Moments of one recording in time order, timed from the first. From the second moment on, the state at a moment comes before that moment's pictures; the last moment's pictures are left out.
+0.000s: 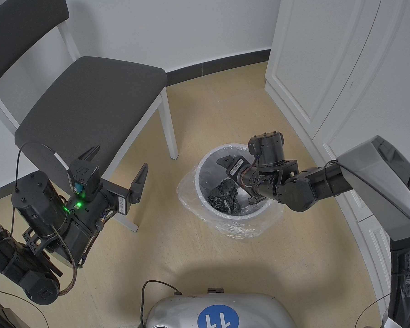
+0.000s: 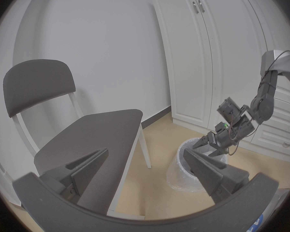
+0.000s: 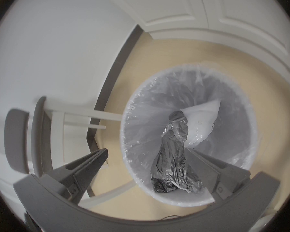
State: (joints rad) left arm -0.54 1.74 -0.34 -1.53 0.29 0.34; right arm 0.55 2.32 -1.50 -0.40 -0.12 0.98
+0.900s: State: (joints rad) left arm -0.55 1.74 -0.34 -1.53 0.29 0.34; right arm 0.51 2.15 -0.89 -1.24 -0.46 -0.07
